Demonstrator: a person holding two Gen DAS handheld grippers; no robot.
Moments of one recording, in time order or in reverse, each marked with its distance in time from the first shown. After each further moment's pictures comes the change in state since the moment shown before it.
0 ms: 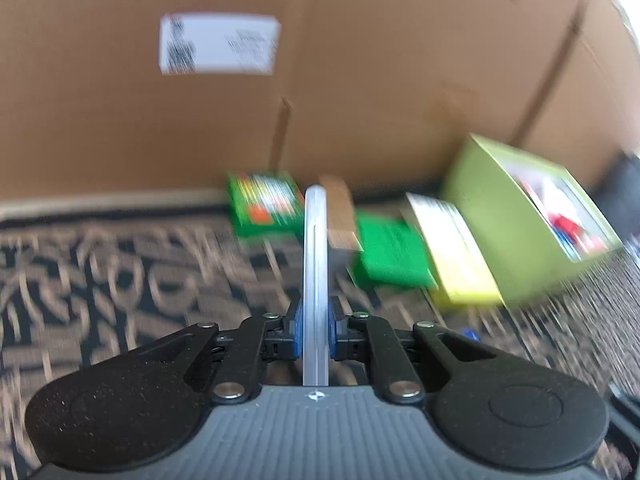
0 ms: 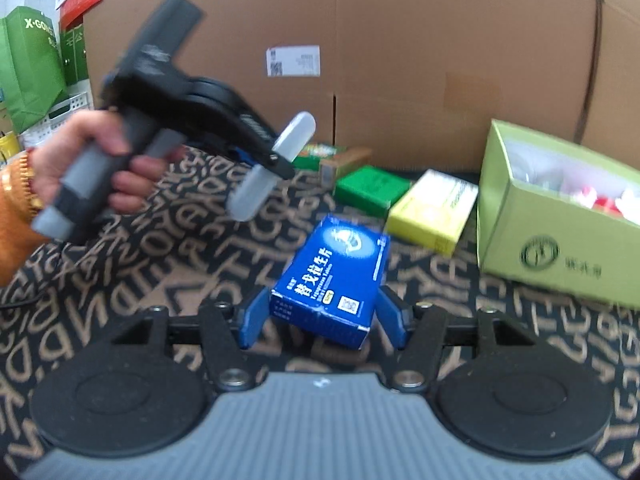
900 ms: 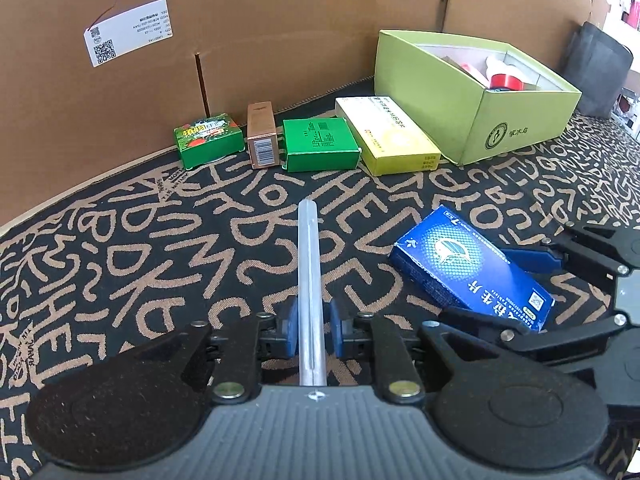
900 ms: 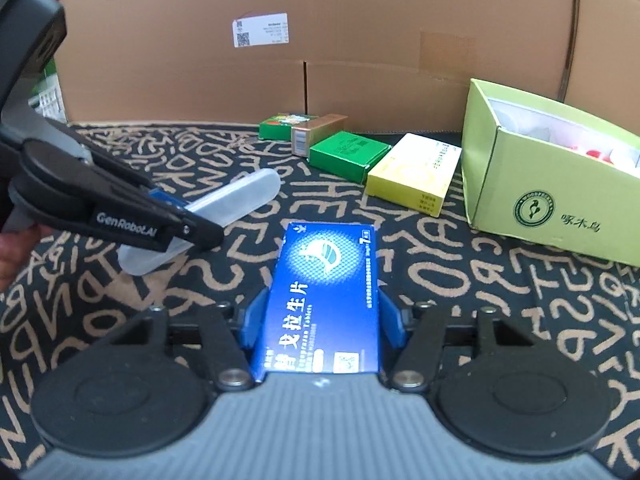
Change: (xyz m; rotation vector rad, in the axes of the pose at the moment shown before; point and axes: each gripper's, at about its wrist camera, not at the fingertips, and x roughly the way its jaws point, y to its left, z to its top) left arm -0.014 -0.048 -0.056 0.276 0.083 0.083; right arm 0.022 -0.005 -0.014 0.067 0.038 -0.064
